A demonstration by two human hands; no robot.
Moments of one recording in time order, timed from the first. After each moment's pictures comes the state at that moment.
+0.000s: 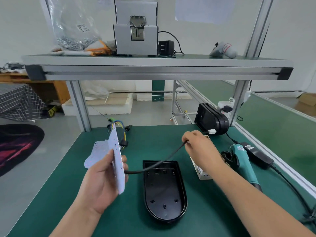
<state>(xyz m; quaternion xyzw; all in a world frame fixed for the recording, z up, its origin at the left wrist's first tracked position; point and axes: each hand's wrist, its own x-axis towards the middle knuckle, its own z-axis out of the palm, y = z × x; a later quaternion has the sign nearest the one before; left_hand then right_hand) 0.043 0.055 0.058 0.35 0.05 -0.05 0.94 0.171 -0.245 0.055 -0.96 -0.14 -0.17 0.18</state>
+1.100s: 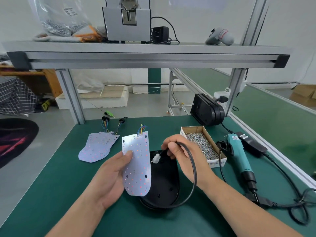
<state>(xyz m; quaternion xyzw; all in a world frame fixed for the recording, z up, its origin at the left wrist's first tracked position) 0.050 0.030 0.028 0.50 0.03 -0.09 0.86 0.092 -0.212 0.043 -0.76 -0.26 -0.11 0.58</state>
